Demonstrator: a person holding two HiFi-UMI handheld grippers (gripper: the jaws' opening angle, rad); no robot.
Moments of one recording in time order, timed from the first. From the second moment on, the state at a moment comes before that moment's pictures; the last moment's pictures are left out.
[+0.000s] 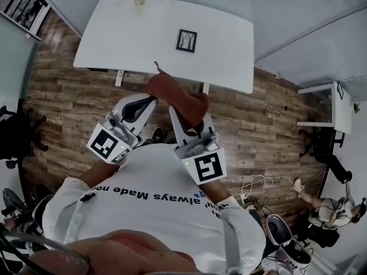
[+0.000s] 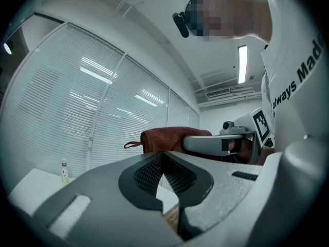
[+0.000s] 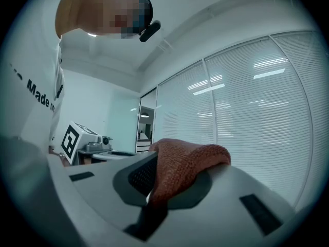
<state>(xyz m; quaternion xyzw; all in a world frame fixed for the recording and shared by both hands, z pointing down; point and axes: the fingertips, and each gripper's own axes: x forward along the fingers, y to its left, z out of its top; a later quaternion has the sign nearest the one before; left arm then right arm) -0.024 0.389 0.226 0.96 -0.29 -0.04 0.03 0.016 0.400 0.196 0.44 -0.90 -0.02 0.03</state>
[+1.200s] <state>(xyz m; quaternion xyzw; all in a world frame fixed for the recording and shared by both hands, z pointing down) 0.125 0.212 0.218 0.96 -0.29 -0.03 0.02 0.160 0.218 0.194 0.43 -0.90 -0.02 0.01</state>
